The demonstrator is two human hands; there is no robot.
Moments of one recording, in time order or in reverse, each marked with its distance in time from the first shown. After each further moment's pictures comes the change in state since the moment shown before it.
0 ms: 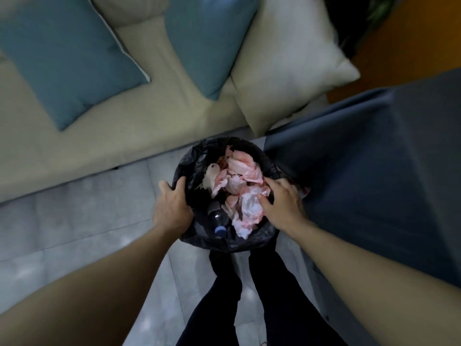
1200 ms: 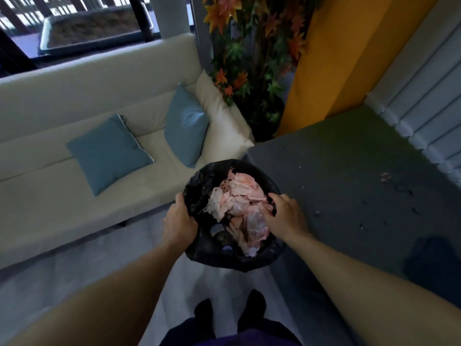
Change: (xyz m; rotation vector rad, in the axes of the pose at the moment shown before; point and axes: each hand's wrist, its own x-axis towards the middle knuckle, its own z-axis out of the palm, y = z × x) left_hand -0.282 0.131 -0.127 -0.314 0.262 0.180; right_hand -0.261 0.041 -0.211 0.026 0.323 -0.052
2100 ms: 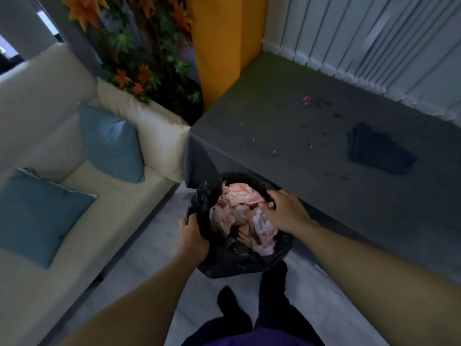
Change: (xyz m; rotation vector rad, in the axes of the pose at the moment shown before) left_hand -0.026 -0.033 0.033 0.235 -0.553 0.278; right_hand -0.121 0.025 0.061 0.102 0.067 0.435
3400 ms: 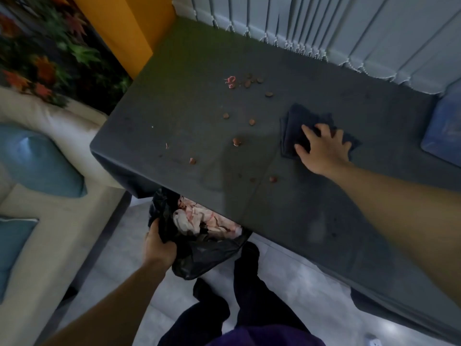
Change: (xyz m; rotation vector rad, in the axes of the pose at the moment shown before) left_hand 0.058 0.119 0.114 -0.169 0.088 -0.189; right_hand 0.126 0.278 -0.167 -0.272 0.133 0.301
